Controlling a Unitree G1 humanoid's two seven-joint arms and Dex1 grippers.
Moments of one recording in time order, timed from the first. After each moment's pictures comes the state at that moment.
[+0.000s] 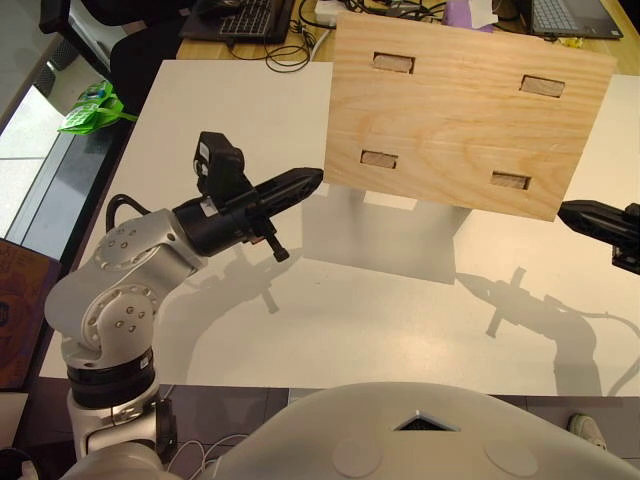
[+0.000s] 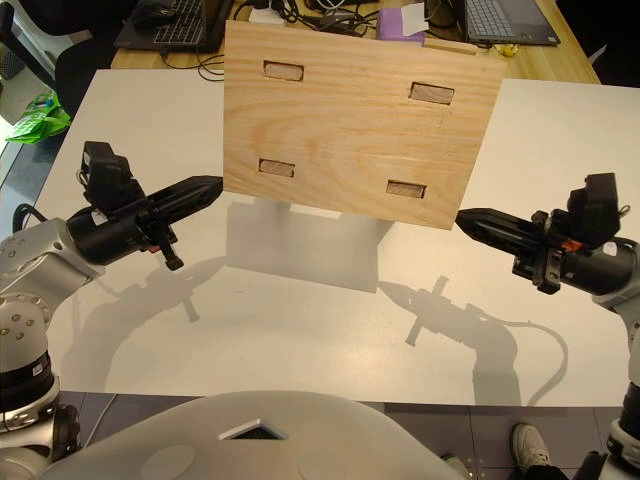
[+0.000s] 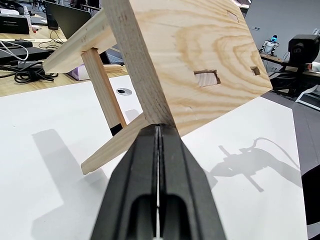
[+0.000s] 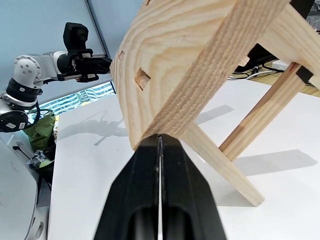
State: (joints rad) left arm -0.03 0.59 0.20 -0.61 -0.89 0.84 -0.62; right arm 0.18 -0.86 -0.50 -0.30 0.90 0.64 1.23
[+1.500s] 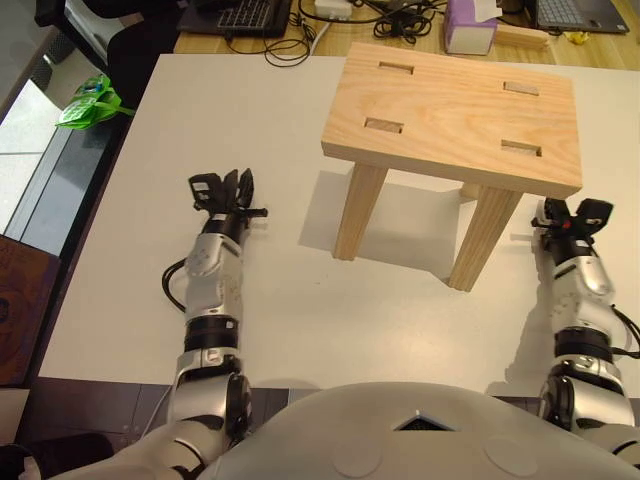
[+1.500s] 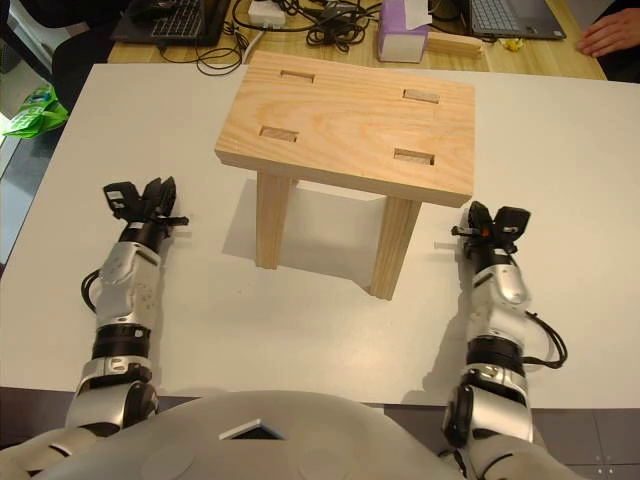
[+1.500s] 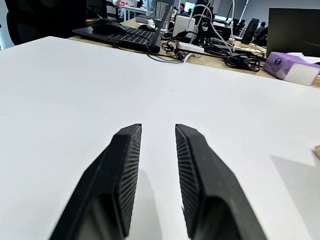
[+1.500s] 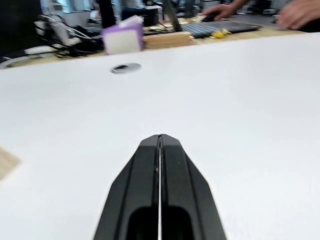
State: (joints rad) left arm -0.19 0.20 0.18 0.52 -0.28 -0.15 -0.25; right arm -0.17 -0.29 -0.35 0.70 0.23 -0.27 0.27
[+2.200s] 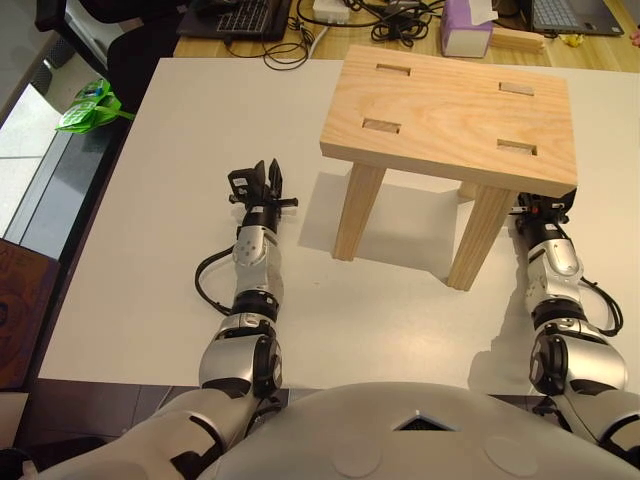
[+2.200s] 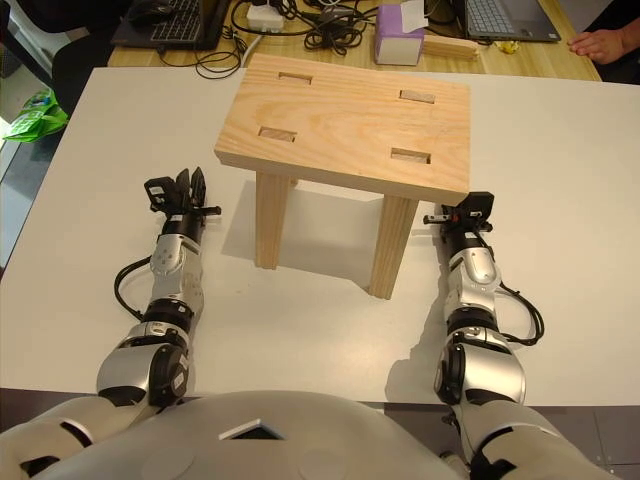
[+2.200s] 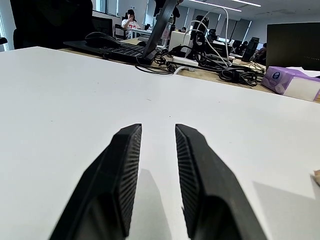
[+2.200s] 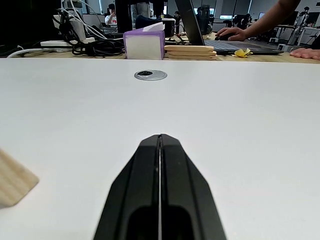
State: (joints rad) left arm -0.36 0.08 0.21 0.91 -0.20 -0.50 -0.20; right arm -0.35 -0.30 -0.27 1.06 0.17 -0.52 0.40
